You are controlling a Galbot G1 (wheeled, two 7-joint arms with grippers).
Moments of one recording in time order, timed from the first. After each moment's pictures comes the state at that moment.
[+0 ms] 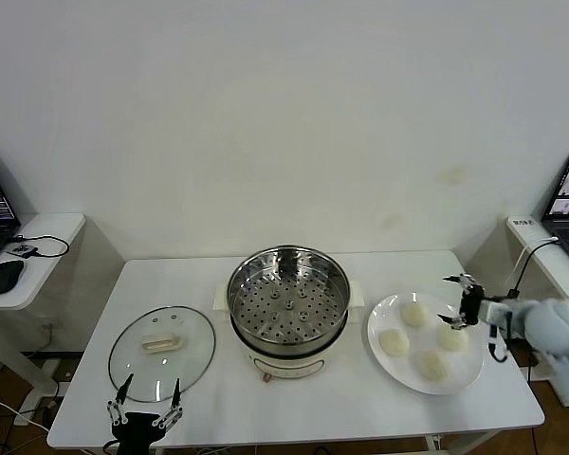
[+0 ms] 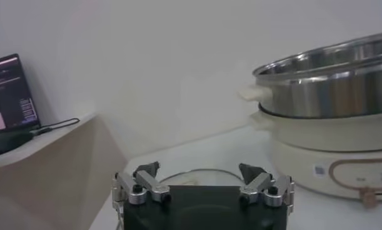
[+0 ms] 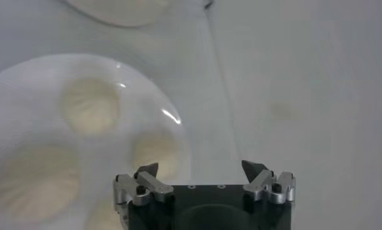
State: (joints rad) left arm 1.86 -1.33 -0.58 -2.10 0.06 -0.05 -0.18; right arm -0.59 0.55 -0.04 1.43 -0.23 -0.04 -0.83
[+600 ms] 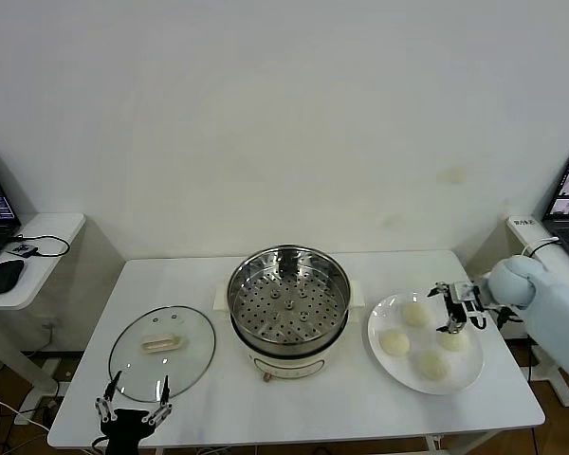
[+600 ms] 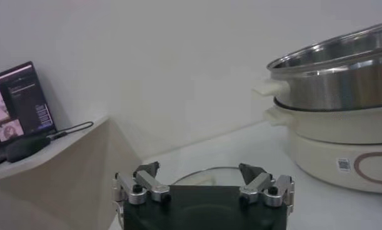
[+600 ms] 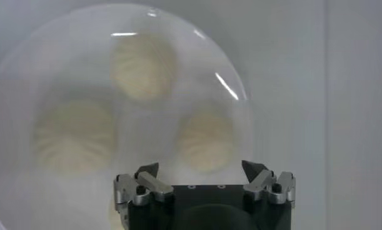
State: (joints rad) left arm 1.85 -1.33 -0.62 -2.10 0.08 -0.04 -0.18; right arm -0.18 0.67 -0.55 1.12 -0.23 0.00 -0.95
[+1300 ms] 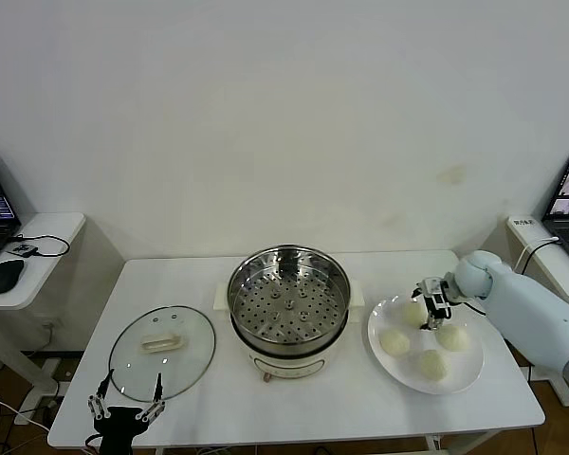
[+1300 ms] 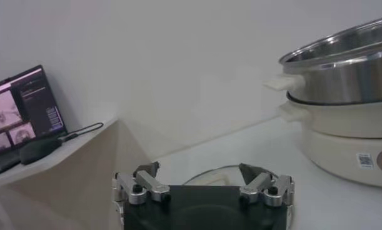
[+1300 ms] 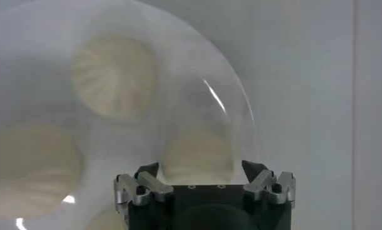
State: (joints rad) left arm 1.84 -1.33 -0.64 -2.08 0.09 -0.03 -0.19; right arm -0.12 0.81 -0.62 0.95 -0.25 -0.02 -0.95
